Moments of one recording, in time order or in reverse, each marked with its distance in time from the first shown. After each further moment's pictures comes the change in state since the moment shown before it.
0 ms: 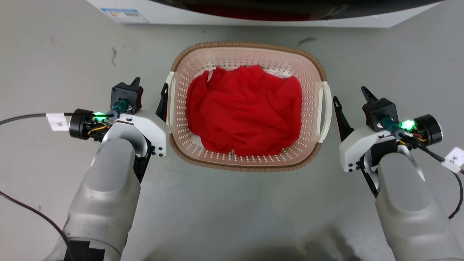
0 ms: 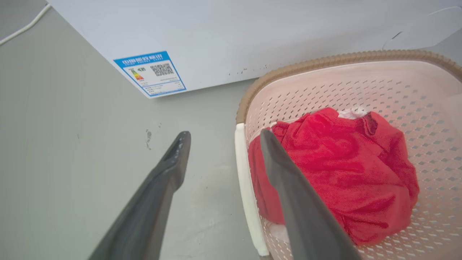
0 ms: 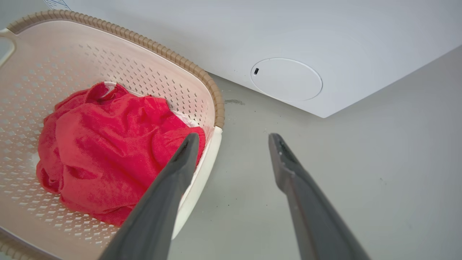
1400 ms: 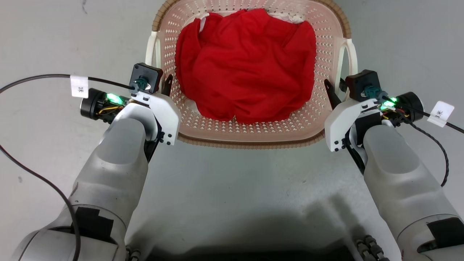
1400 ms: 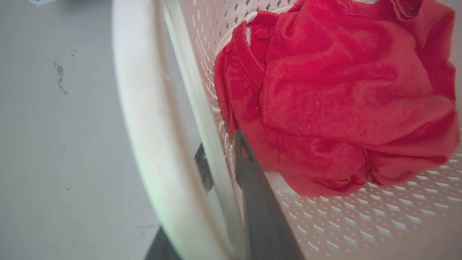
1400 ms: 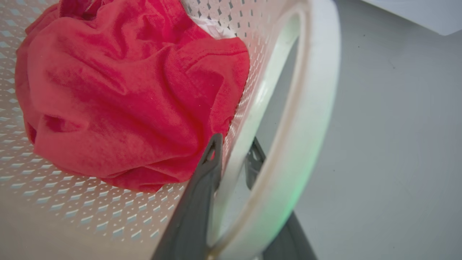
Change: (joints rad) left arm -0.229 -0.030 -0.138 0.325 -0.003 -0.024 0.014; right arm -0.287 0.013 0.127 0.400 0.131 0.000 0.000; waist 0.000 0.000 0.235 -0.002
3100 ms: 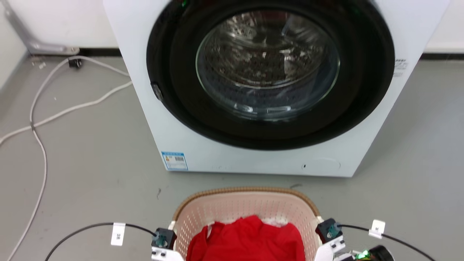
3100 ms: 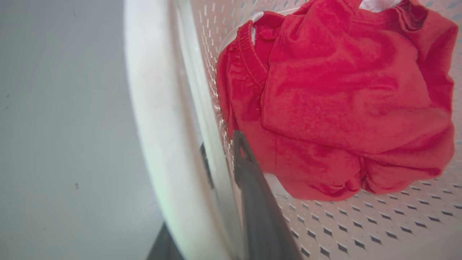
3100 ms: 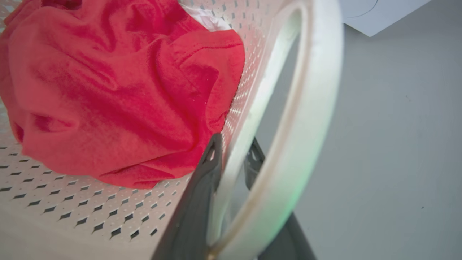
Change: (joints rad) left arm 0.604 -0.019 -0.274 -0.022 -0.411 -0.005 0.246; right arm 0.473 -0.011 0.491 0.068 0.417 -0.002 0.306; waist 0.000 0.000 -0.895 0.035
